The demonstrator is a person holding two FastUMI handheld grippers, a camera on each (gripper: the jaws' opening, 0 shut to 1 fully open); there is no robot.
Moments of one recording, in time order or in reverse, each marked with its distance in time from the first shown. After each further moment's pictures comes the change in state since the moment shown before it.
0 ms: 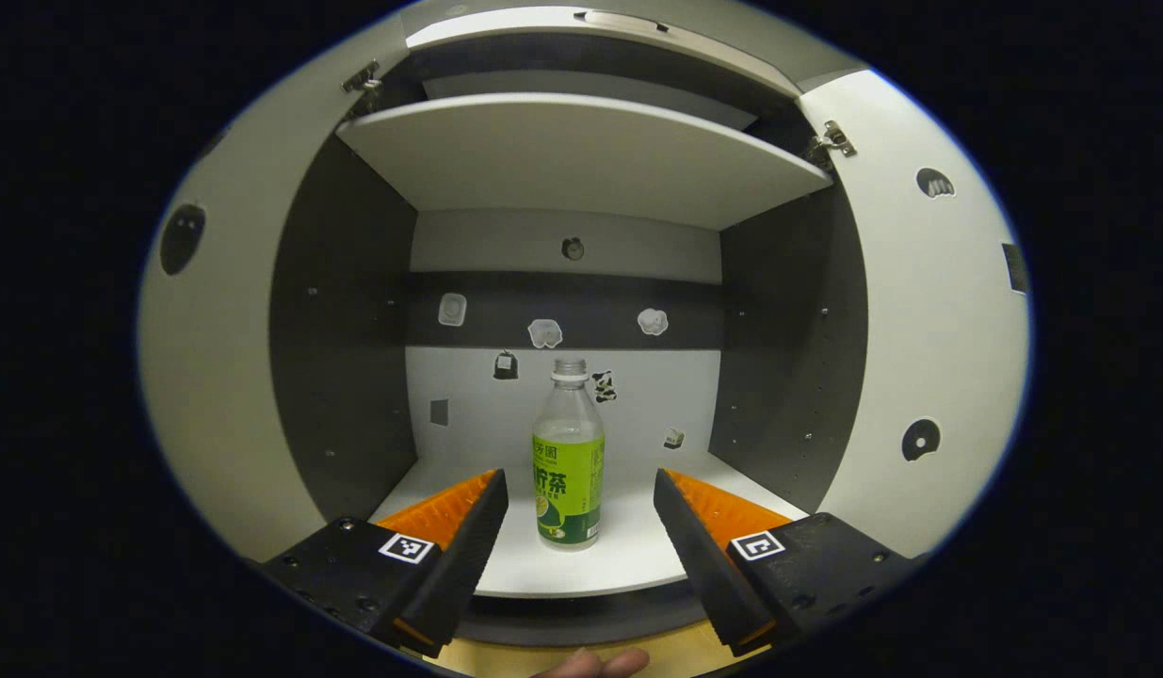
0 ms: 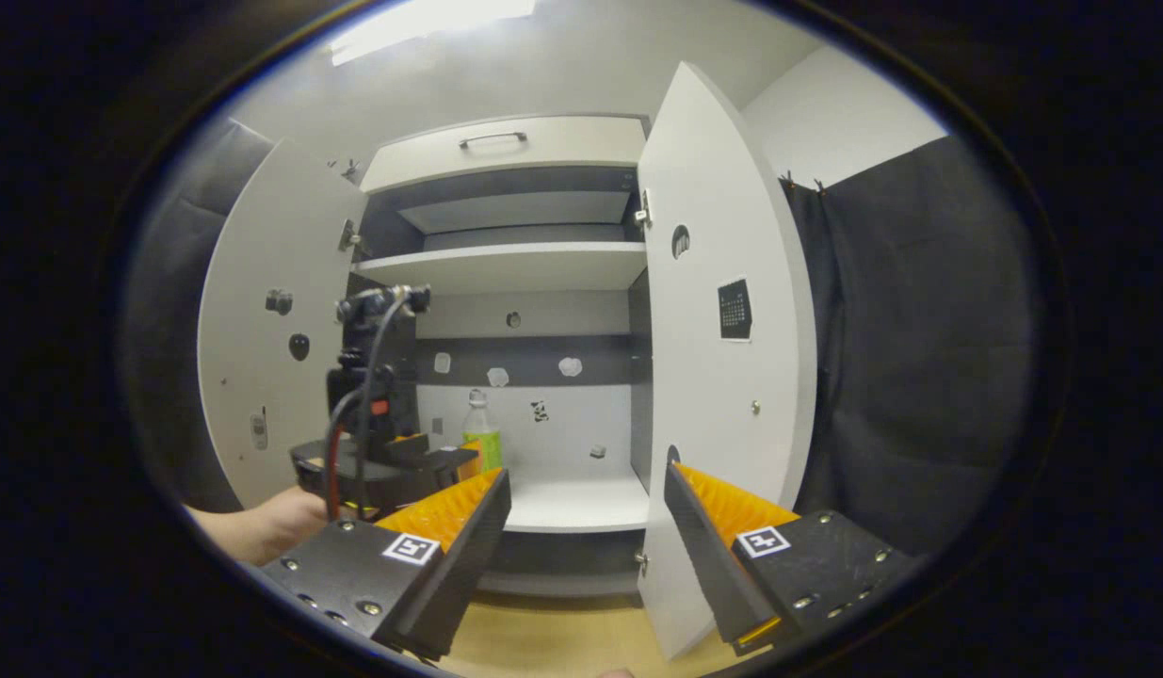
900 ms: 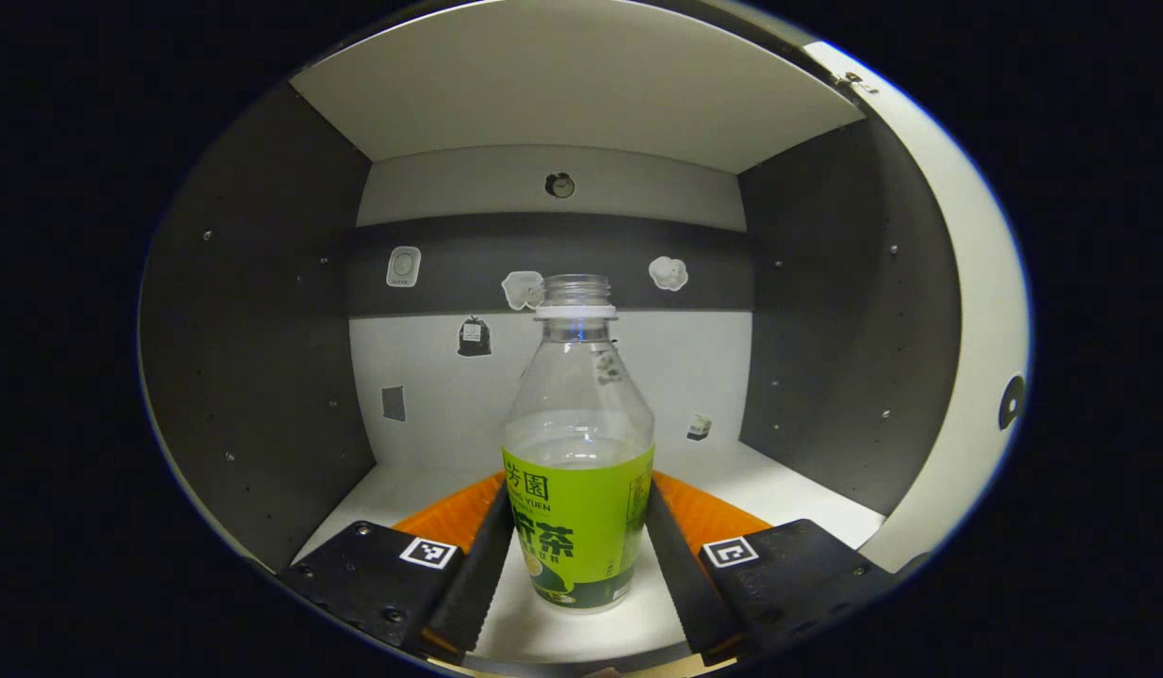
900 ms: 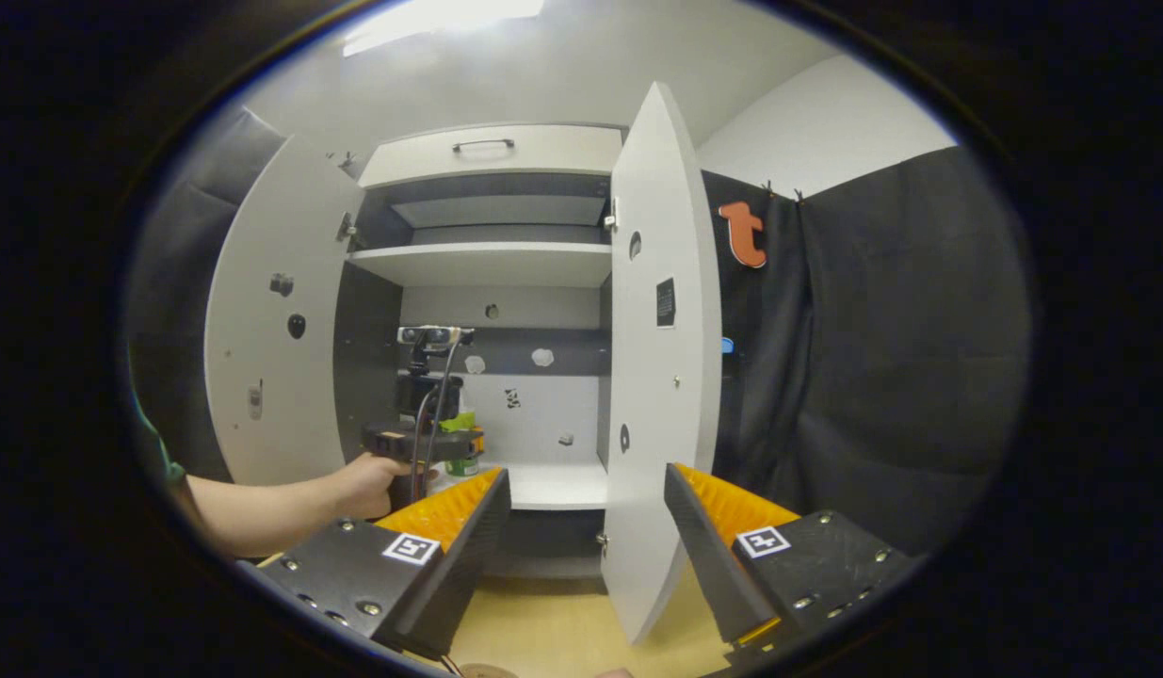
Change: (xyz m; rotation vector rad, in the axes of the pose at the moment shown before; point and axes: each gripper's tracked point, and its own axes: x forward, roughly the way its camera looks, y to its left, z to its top) left arm 0.074 -0.003 -0.032 0.028 0.042 -0.042; right arm -0.057 -0.036 -0.012 -0.042 0.011 -0.068
